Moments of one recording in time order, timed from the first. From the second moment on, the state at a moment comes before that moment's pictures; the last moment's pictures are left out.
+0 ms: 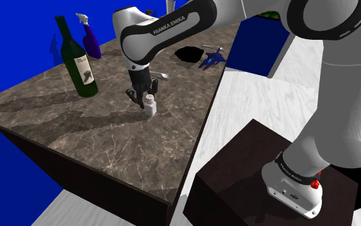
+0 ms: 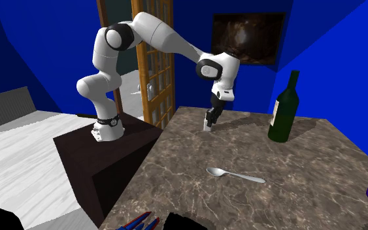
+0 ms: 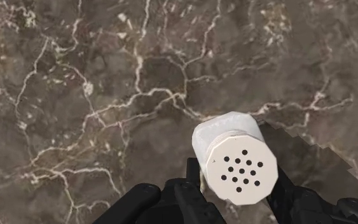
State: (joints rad) arm 0.20 0.47 0.25 -1.66 -0.09 1.94 0.47
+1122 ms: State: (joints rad) arm 0.20 0.42 0.26 -1.58 -0.07 1.80 0.46
